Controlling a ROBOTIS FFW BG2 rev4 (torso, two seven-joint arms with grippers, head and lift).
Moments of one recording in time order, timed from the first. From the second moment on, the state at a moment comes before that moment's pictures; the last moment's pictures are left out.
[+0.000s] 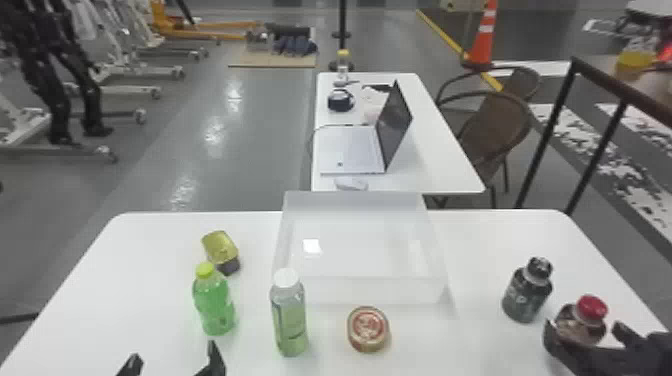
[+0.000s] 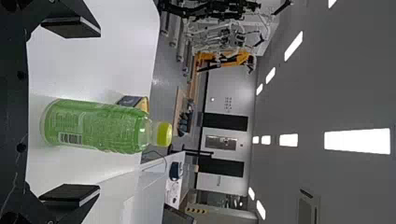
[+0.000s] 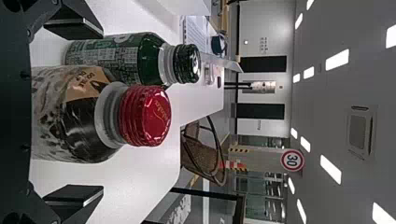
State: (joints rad) left arm 0.46 0.00 -0.02 -1.71 0.08 -0.35 0.14; right arm 0.16 -0.14 -0.26 -1.40 -0.12 -0.16 0.22
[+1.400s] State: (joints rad) left arm 0.44 0.00 0.01 -1.69 0.09 -0.36 0.09; right arm 0.14 -0.11 -0.23 -1.75 -0.25 0.09 0.29
